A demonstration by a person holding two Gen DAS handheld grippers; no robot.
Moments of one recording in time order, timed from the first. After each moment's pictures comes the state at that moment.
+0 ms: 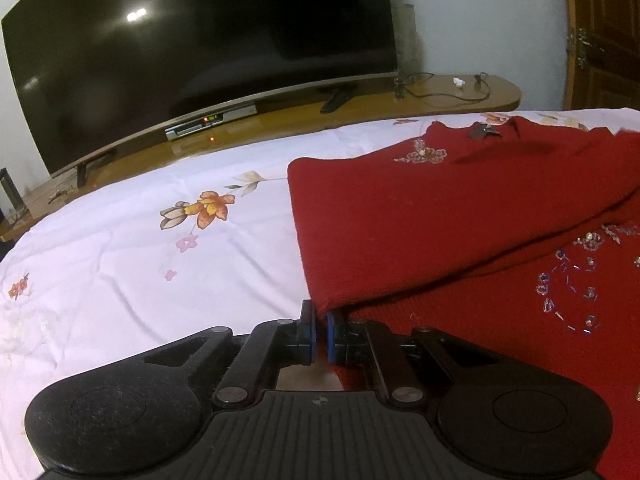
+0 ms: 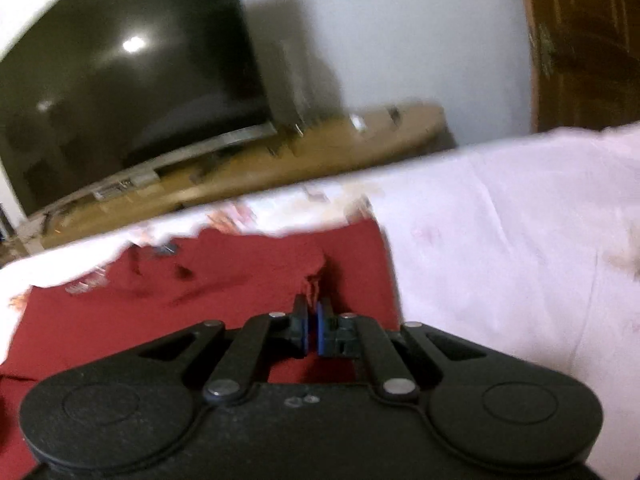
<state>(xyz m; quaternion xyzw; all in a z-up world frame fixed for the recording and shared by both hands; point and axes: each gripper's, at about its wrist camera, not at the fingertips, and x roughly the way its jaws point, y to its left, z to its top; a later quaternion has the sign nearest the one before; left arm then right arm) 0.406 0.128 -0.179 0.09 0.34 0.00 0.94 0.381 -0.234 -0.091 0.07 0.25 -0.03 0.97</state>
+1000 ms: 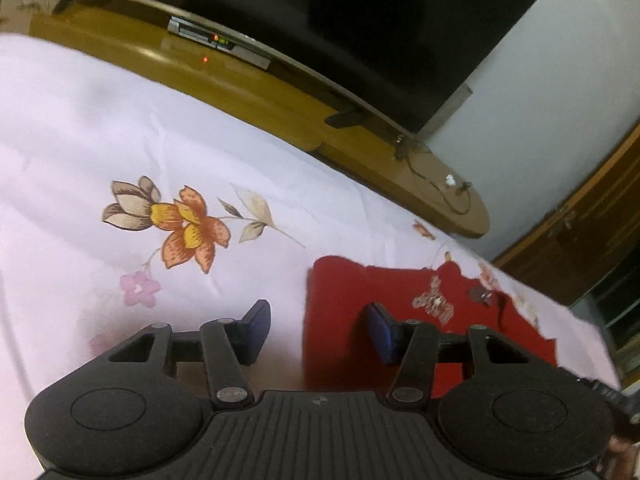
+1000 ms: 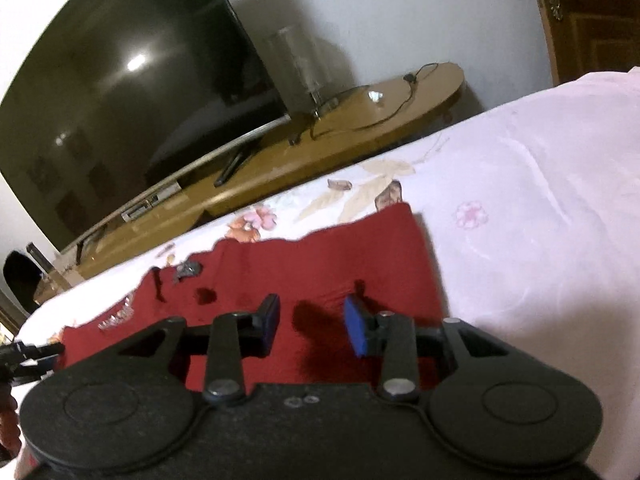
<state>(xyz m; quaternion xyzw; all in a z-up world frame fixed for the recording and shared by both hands) 0.509 0.231 -0.184 -0.27 0.36 -0.10 0.89 0.428 -0.254 -0.107 0.18 0.28 0.01 0.94</state>
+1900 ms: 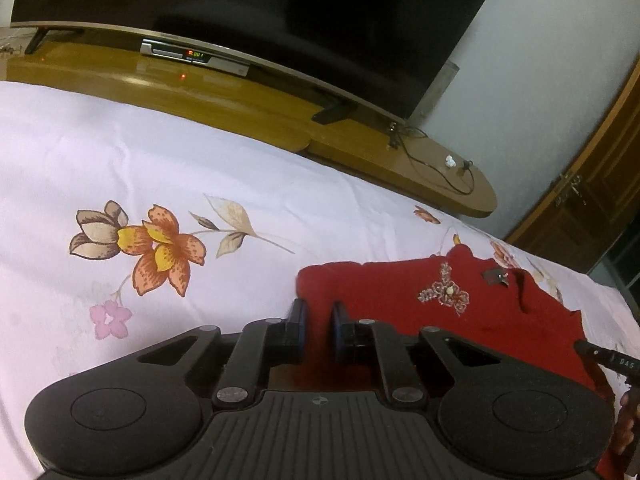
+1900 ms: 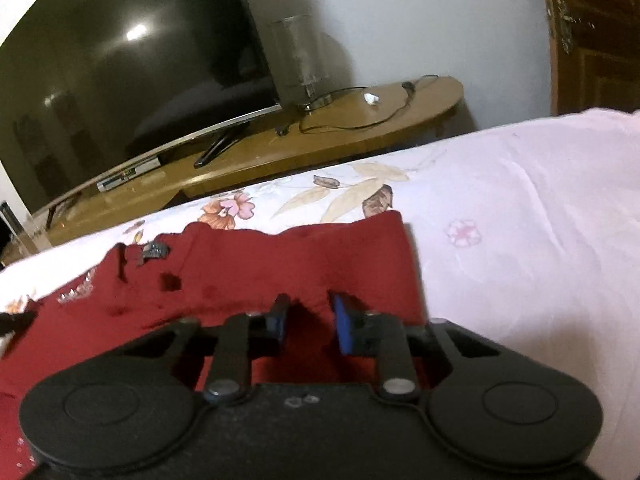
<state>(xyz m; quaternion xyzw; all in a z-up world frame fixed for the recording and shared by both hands) 0.528 0.209 -0.183 -0.19 0.36 -0.10 0.91 0.440 -0.242 -0.112 0.10 0.29 -0.01 0.95</state>
